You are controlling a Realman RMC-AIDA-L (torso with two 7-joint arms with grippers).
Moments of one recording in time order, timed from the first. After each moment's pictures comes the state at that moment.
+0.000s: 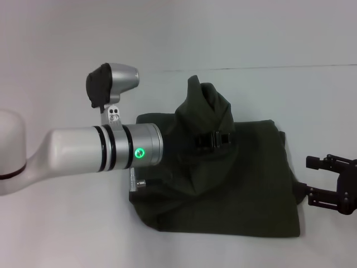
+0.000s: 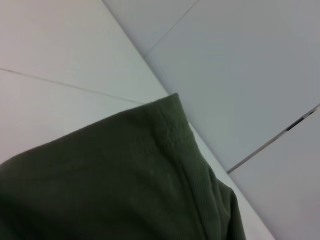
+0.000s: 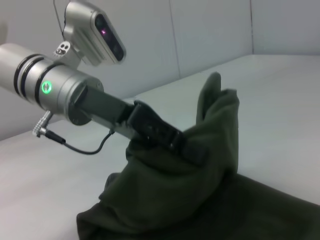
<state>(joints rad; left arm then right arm) -0.71 -2.18 1.41 0.56 1.50 0.94 -2.11 0.33 2.09 -0.51 -0.76 -2.06 -1.63 1.25</state>
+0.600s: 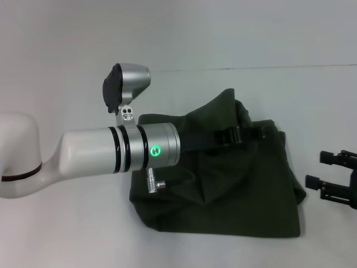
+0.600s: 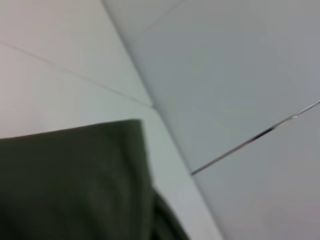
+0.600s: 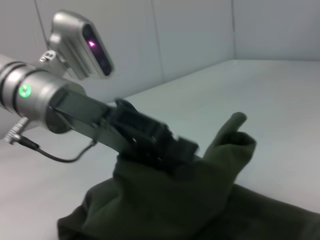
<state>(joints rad) -0.76 -2.18 1.51 0.49 1.28 0.98 -2.13 0.32 2.08 -0.46 -0.77 -2.06 -1.63 1.24</state>
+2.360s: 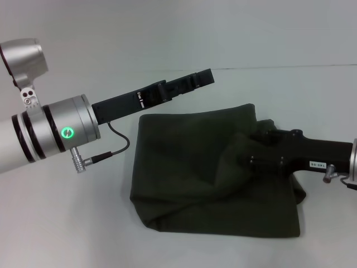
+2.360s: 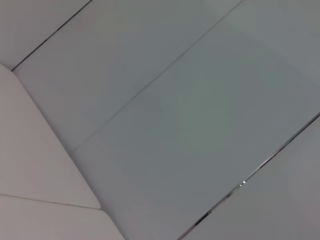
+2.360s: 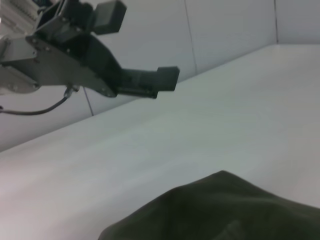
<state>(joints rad) -0.60 -2.14 1.05 0.61 1.42 1.33 -1.96 0.53 2.09 -0.69 -0.63 -2.00 -1.41 1.36</state>
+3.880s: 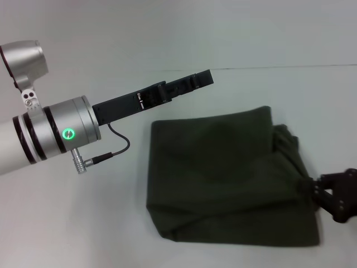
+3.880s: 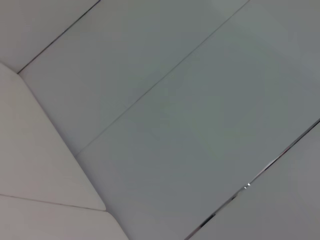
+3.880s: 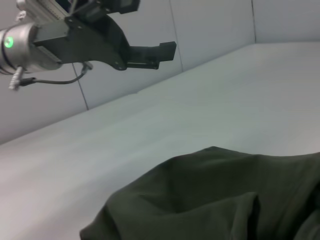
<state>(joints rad) -0.60 -2.14 1.05 0.61 1.42 1.32 -1.95 0.30 2.07 -0.60 -0.71 -1.99 -1.60 1.26</state>
